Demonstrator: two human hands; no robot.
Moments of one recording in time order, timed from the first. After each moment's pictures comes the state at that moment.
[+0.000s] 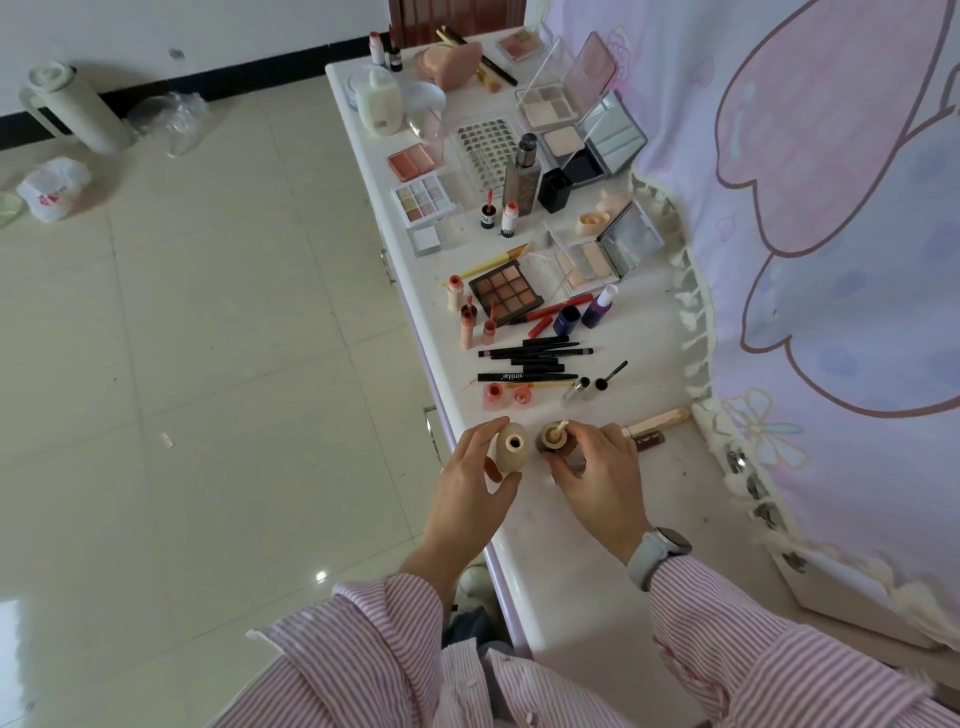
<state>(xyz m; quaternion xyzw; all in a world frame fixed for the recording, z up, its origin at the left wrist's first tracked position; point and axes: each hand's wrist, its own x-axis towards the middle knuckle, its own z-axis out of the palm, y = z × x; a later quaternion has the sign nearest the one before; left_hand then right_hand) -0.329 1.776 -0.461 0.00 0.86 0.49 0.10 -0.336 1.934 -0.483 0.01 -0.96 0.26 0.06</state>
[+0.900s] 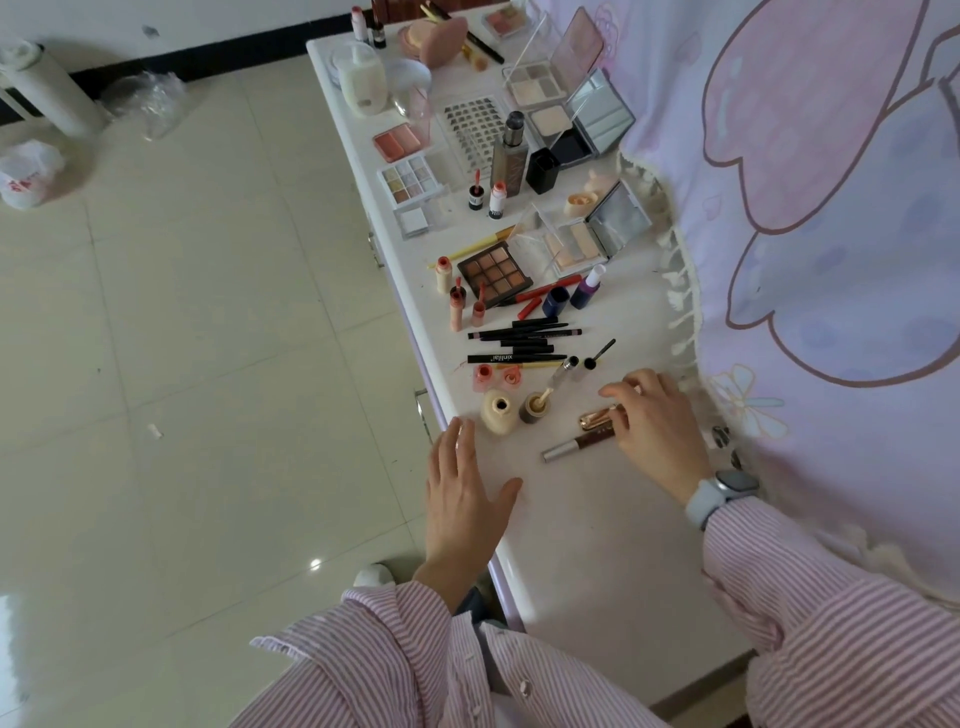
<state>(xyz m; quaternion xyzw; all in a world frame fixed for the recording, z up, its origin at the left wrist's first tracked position) -0.300 1.786 -0.476 -0.06 0.92 0.37 0.11 -0.363 1.994 -0.454 0.05 -1.00 0.08 -0.03</state>
